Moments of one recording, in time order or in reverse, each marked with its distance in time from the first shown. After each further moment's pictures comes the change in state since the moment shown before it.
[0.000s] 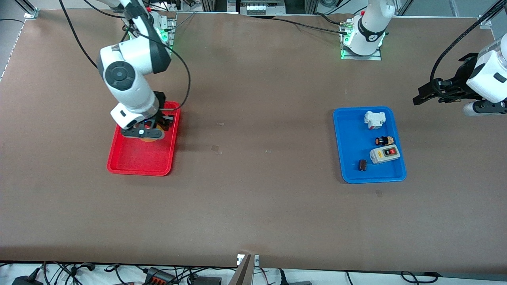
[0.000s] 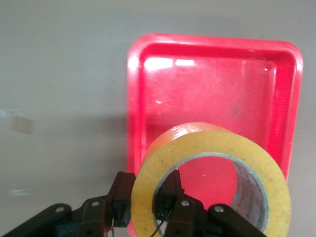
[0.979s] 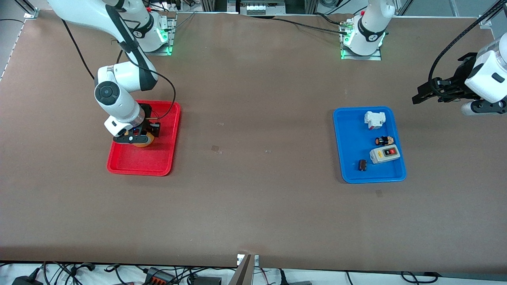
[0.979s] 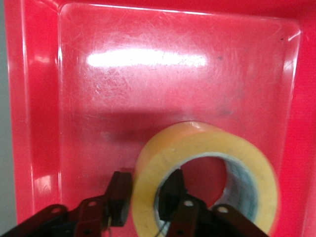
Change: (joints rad) left arm 0.001 -0.001 -0.003 -0.003 0.000 -0.009 0.005; right arm -0.137 0.146 0.001 -0.173 0.001 0.355 -0.136
